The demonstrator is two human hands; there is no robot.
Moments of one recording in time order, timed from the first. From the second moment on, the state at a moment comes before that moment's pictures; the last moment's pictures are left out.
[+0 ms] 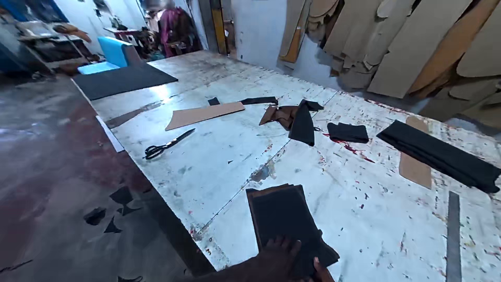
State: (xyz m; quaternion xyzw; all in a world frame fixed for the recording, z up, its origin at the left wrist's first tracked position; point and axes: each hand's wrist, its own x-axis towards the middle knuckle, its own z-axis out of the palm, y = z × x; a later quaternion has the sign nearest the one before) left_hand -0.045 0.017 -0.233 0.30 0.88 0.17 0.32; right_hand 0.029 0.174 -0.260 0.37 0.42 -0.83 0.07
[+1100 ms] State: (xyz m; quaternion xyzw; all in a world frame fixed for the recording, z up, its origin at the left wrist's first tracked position) left_hand -0.135 -0.019 -0.325 0.25 0.95 0.18 0.07; right_hand -0.069 0.143 -0.281 0.31 0.42 -0.85 0.06
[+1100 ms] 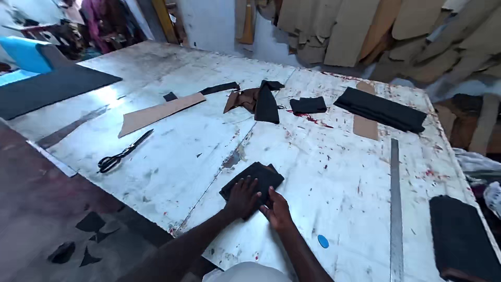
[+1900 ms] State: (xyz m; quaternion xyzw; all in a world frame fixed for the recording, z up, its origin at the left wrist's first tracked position) left_hand -0.184 -0.017 -0.300 0.20 0.94 0.24 0.11; right_hand 0.100 0.217 -0.318 0.26 0.93 -0.26 -0.07
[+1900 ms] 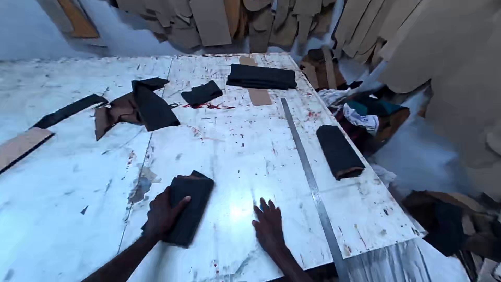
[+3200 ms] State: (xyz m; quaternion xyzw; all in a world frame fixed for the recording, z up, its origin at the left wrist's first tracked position) left_hand -0.068 0.036 -0.328 0.44 0.87 0.20 0.03; right_hand 0.104 0.260 -0.290 0.30 0.90 -0.30 0.03
